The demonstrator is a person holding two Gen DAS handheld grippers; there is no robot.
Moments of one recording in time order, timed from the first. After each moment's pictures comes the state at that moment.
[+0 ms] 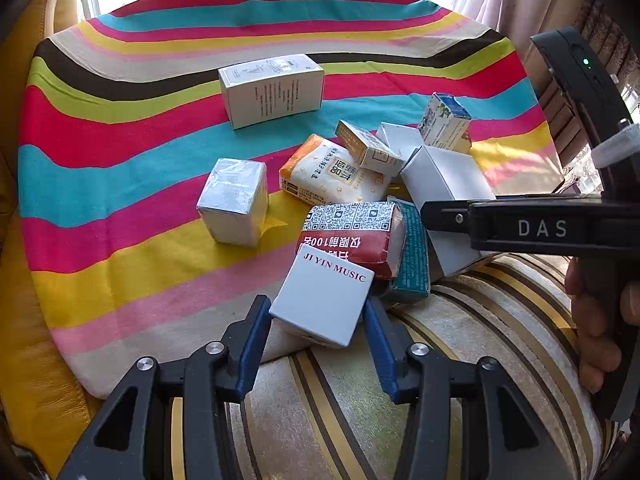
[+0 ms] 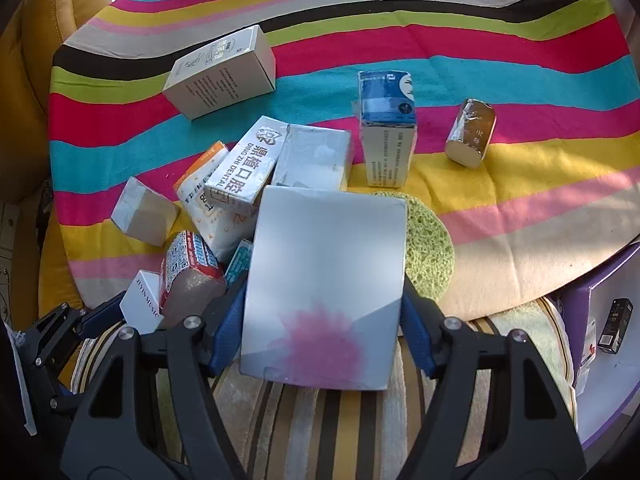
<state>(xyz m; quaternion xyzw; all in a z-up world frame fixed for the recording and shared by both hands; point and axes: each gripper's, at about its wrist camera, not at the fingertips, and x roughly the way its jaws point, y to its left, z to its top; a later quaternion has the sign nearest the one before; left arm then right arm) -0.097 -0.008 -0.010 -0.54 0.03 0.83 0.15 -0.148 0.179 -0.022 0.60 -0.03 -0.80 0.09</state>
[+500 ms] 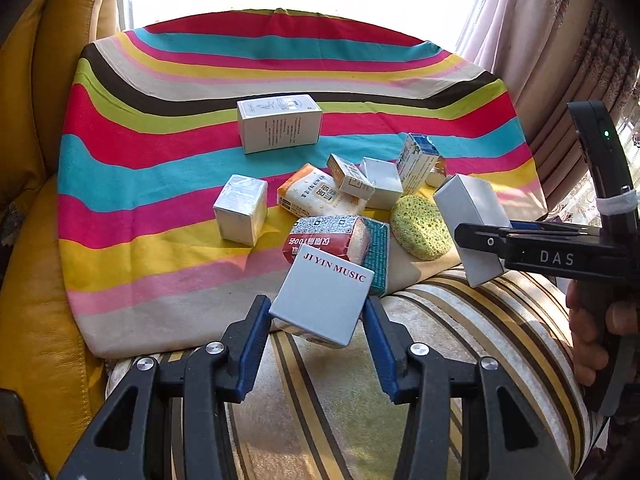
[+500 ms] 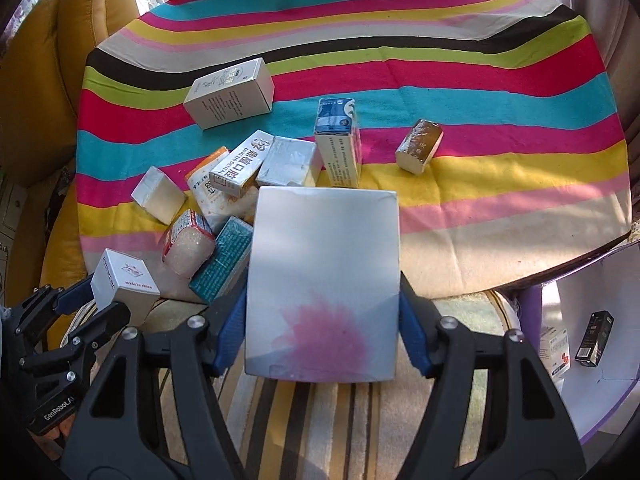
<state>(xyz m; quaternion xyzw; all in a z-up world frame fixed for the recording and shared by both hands) -0.058 -0.009 0.024 -0.49 -0.02 0.86 0.14 -0.108 0.218 0.012 0.55 -0.01 -0.83 0.11</state>
